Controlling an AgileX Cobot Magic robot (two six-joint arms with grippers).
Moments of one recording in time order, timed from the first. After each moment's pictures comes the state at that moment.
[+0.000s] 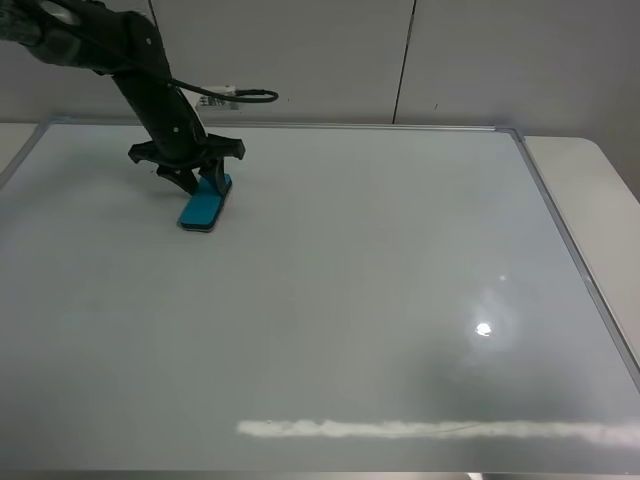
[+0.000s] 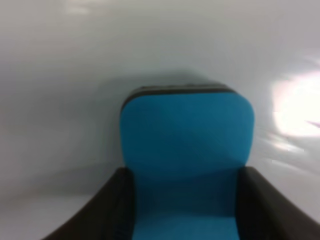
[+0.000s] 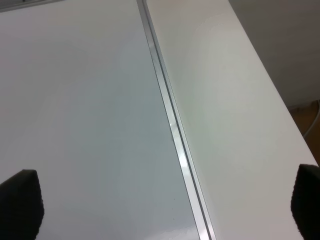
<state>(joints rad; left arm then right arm) -0.17 2.25 -1.66 -0.18 0.82 -0.03 -0.05 0.00 -0.50 -0.07 1.06 0.12</state>
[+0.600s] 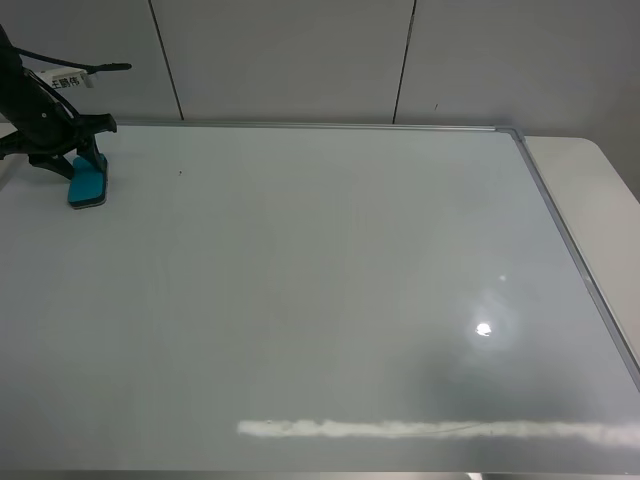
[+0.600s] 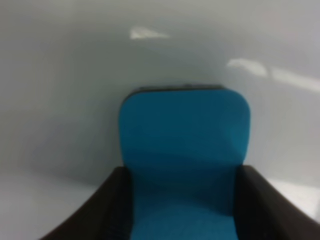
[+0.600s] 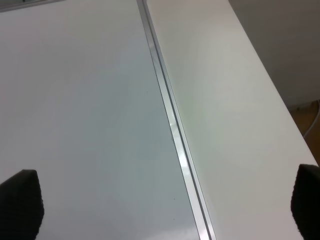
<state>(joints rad) 0.19 2.25 -1.66 -0.12 0.74 -0.09 -0.05 0.00 -0.50 -0.07 1.06 0.12</state>
